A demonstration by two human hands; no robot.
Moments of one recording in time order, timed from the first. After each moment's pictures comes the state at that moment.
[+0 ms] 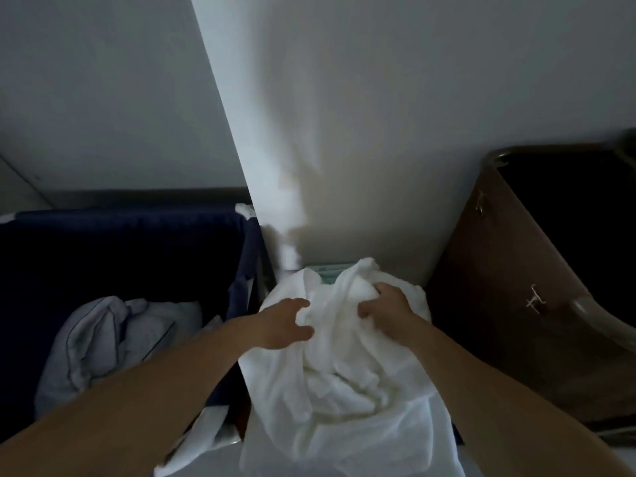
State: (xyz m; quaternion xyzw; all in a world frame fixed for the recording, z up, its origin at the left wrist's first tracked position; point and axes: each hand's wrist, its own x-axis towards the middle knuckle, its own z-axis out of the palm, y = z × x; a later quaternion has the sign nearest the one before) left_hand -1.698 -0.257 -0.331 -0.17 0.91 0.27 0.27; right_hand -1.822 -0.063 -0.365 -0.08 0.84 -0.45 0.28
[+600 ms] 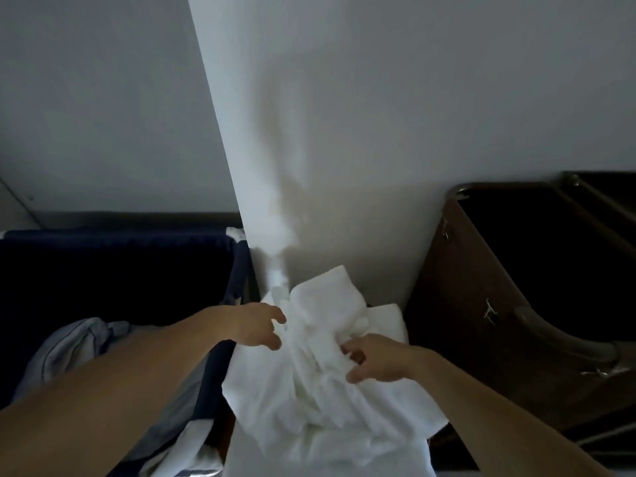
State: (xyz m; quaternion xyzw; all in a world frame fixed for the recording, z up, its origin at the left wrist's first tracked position) left_hand -1.691 -0.265 -0.270 -0.13 0.91 0.21 0.33; right_hand -1.781 -0.013 -0.312 -0.31 0.83 -0.17 0.44
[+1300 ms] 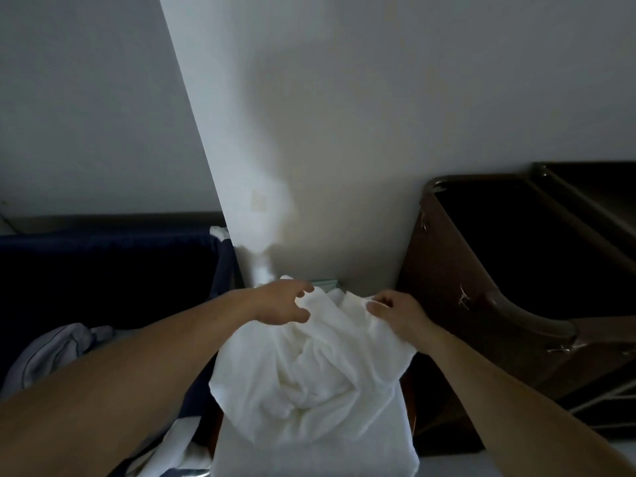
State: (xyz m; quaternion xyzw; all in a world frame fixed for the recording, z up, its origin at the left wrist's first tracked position) left_hand -1.724 -0.212 -0.254 -0.08 0.93 0.27 0.23; right_hand -1.816 0.030 -0.305 -0.12 0.87 -0.42 0.22
